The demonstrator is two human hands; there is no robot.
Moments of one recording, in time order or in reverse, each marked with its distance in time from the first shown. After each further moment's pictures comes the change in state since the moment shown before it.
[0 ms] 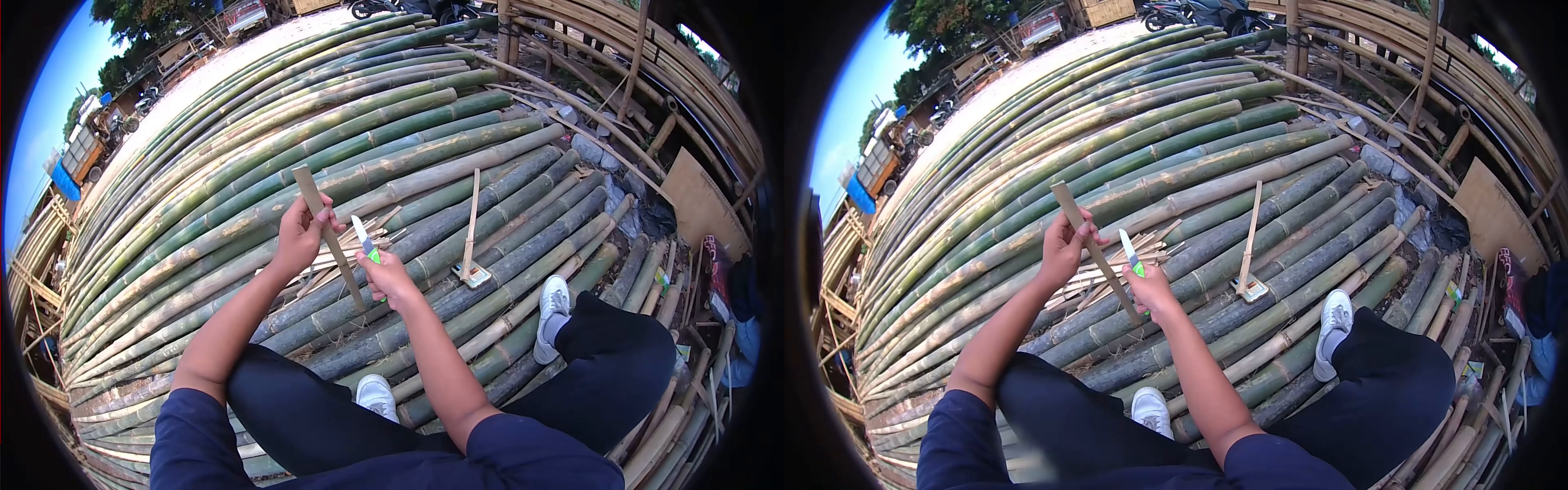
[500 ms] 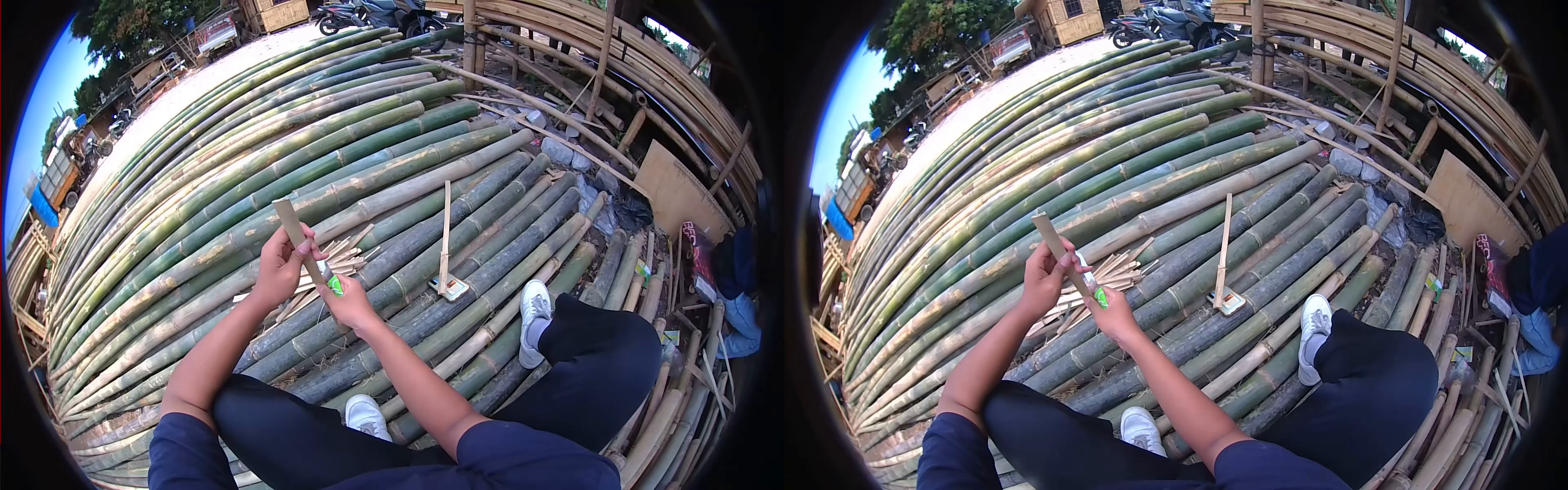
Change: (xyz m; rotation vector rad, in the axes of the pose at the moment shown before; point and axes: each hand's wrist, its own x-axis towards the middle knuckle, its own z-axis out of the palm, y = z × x) left_hand 0.000 0.002 0.009 -0.062 -0.111 0.012; right_hand 0.010 0.023 0.020 -0.276 0.082 -0.297
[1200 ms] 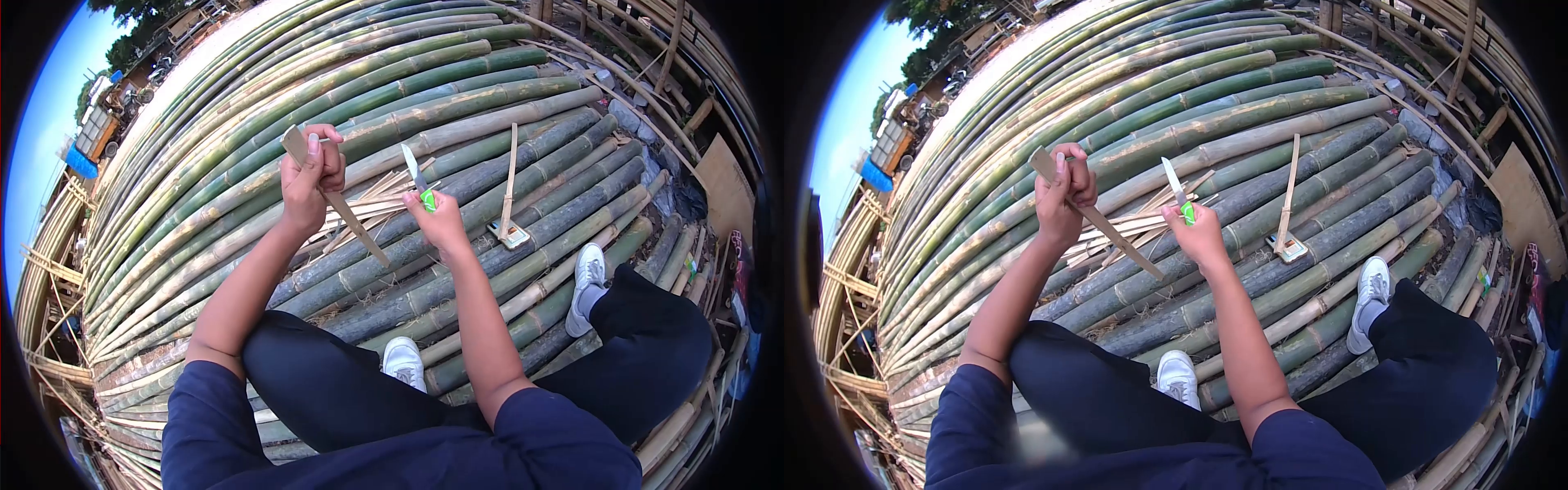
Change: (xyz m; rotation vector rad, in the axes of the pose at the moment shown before) left_hand -0.005 0.036 -0.017 -0.163 0.094 0.146; right_hand 0.014 -0.005 -0.041 -0.064 0.151 -0.061
